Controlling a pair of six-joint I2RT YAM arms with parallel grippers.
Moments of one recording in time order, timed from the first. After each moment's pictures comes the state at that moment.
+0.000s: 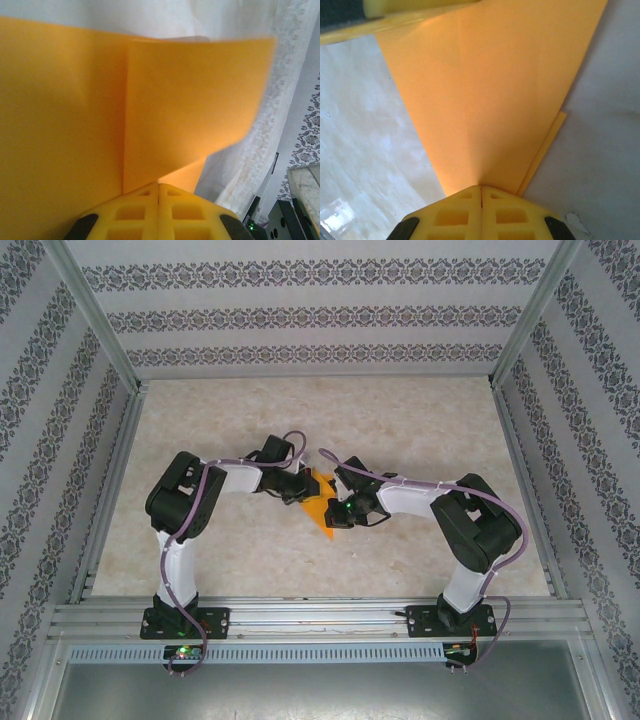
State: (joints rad) left arm -0.43 2.04 1.12 -0.06 0.72 -0.74; right arm 0.64 1.76 0.91 -0.34 -0.41 0.58
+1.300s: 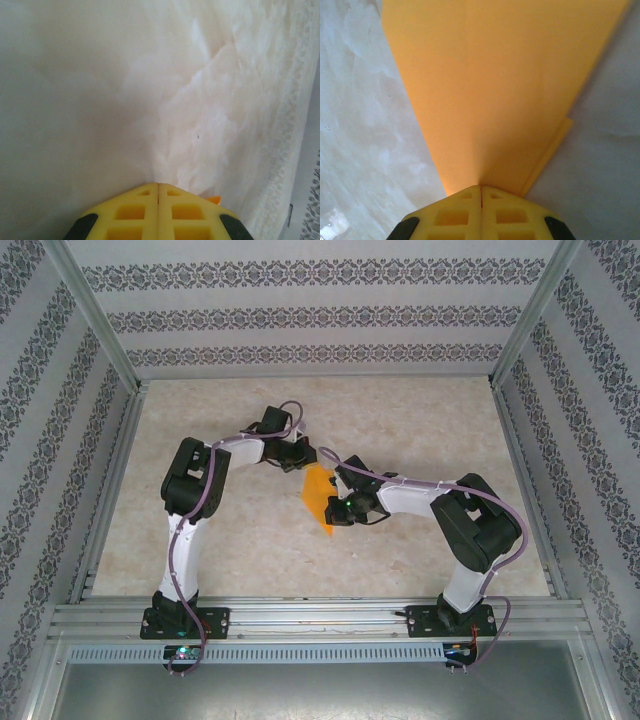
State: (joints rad) left arm -0.33 2.24 1.50 -0.19 0.62 -0.65; right arm 0.64 1.76 0.91 -0.32 -0.38 0.58
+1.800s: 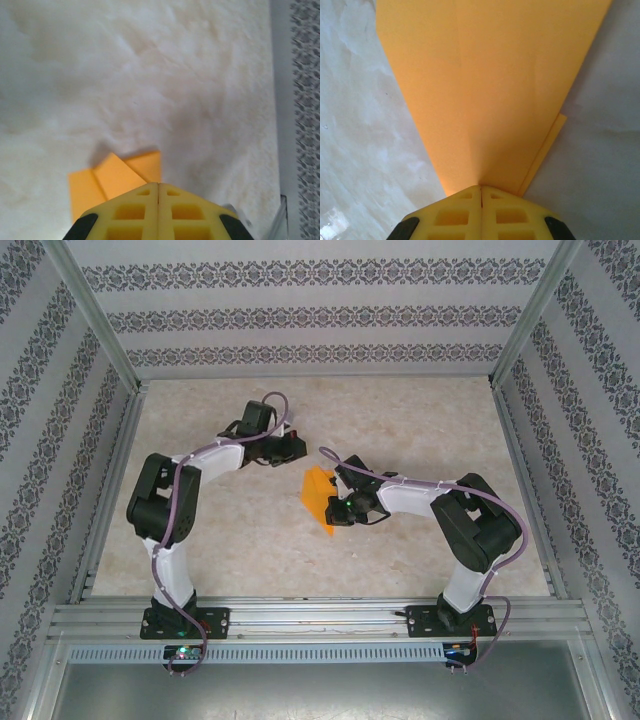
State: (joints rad) left arm -0.34 1.92 1.25 -0.13 0.62 -0.61; right arm 0.63 1.76 0.91 -0.34 -0.38 0.58
